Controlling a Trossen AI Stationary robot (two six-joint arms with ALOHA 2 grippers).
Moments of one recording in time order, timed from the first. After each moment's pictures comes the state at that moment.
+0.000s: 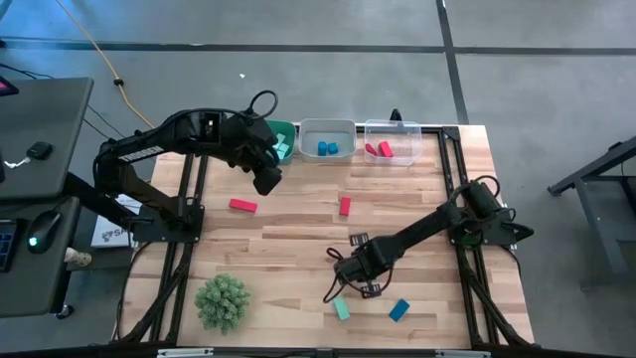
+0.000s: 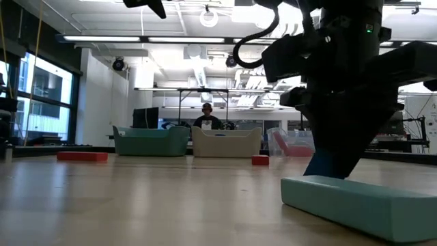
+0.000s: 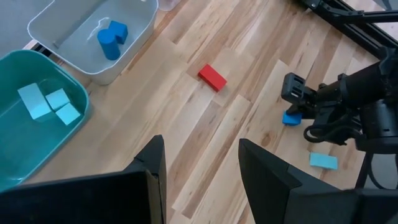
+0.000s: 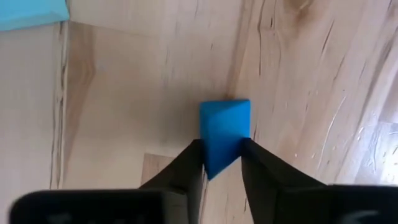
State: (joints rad) left arm 0.27 1.42 1.73 -1.26 -0.05 -0.44; right arm 0.41 1.96 1.29 -0.76 0.06 0.21
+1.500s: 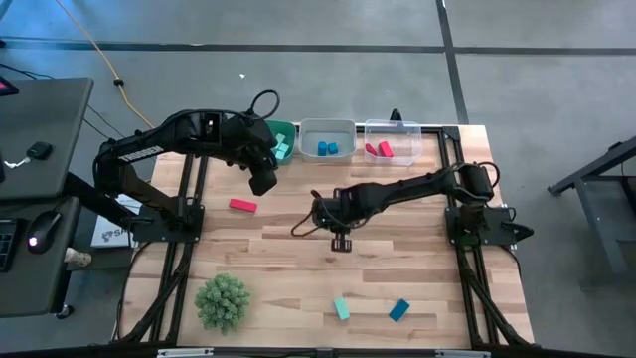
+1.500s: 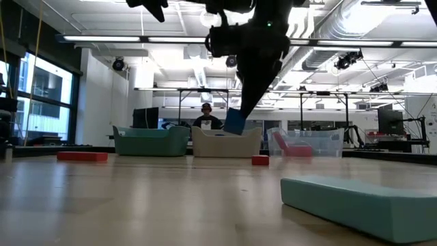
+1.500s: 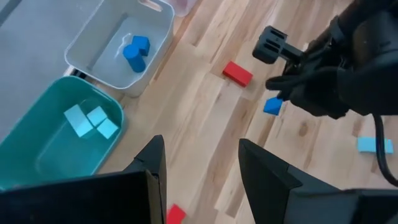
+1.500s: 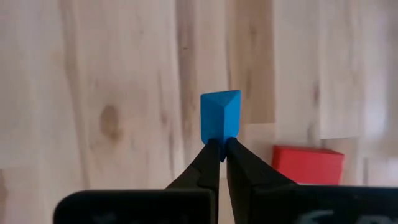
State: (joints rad) left arm 0.27 1.42 1.73 -1.29 -0.14 -0.26; right arm 0.08 1.94 1.53 -0.86 0.06 0.10
